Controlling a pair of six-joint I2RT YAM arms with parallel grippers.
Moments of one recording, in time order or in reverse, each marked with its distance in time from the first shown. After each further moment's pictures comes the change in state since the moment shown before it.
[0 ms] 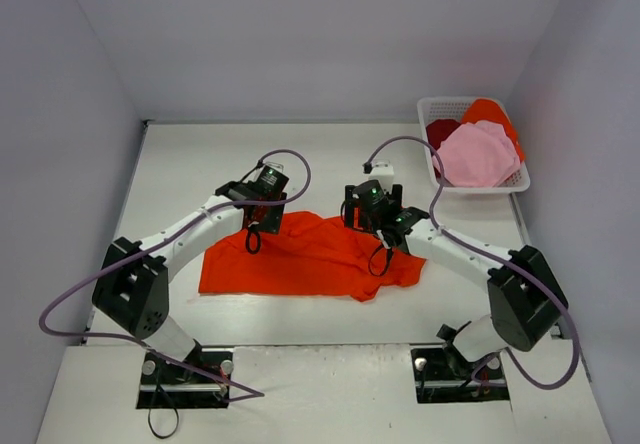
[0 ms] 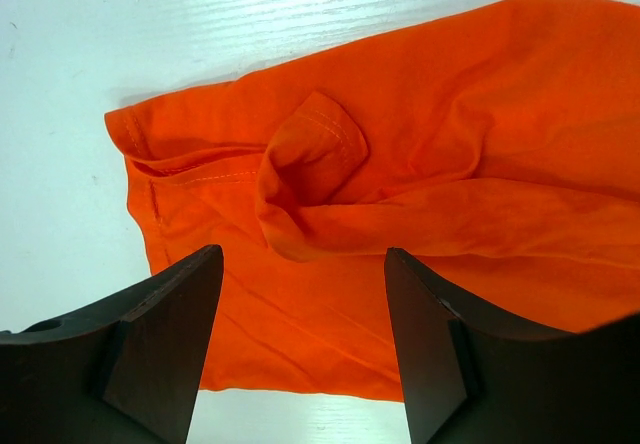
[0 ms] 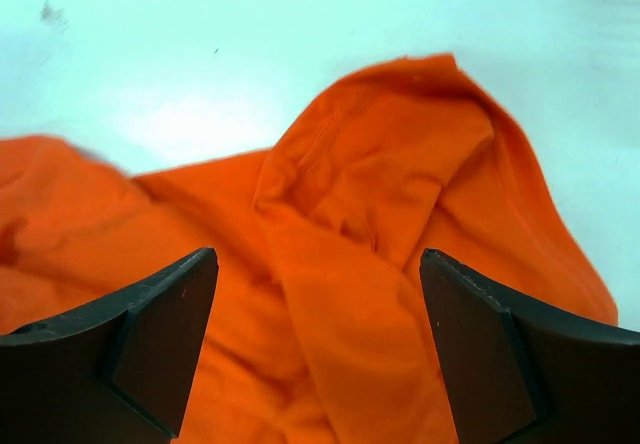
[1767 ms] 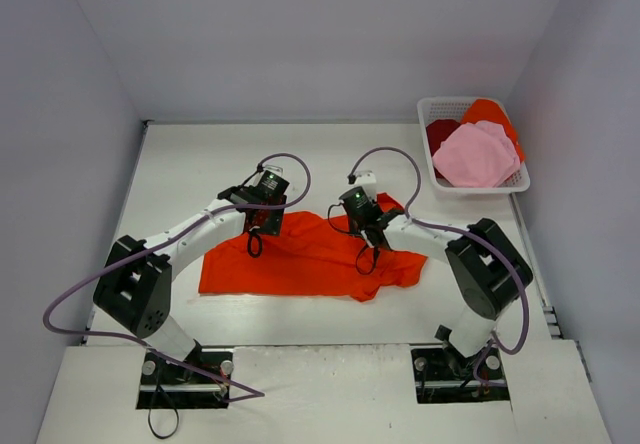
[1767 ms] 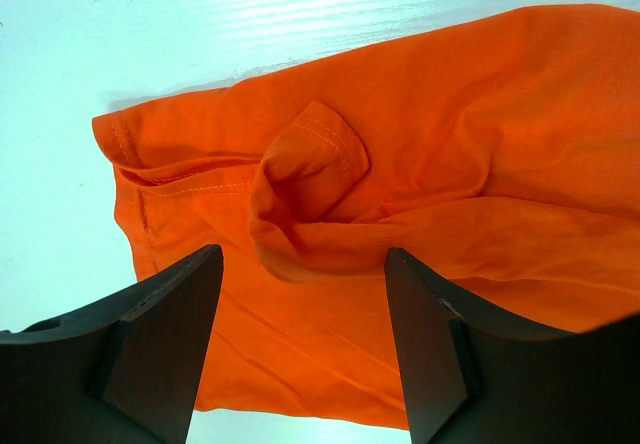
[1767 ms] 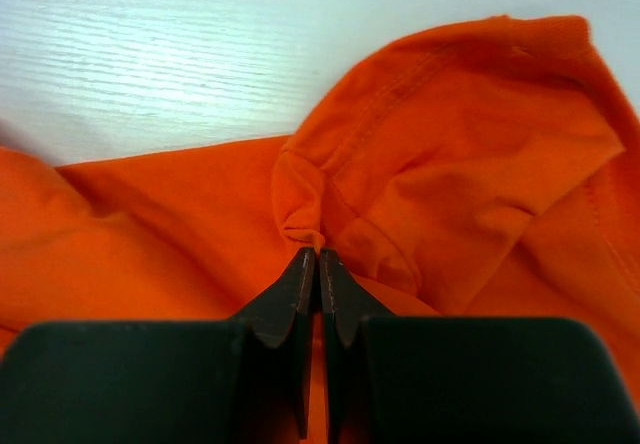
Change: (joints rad) left arm 0.000 0.009 -0.058 0.077 -0.018 -0.014; right arm -0.016 0.259 0.020 0.137 -0.053 -0.058
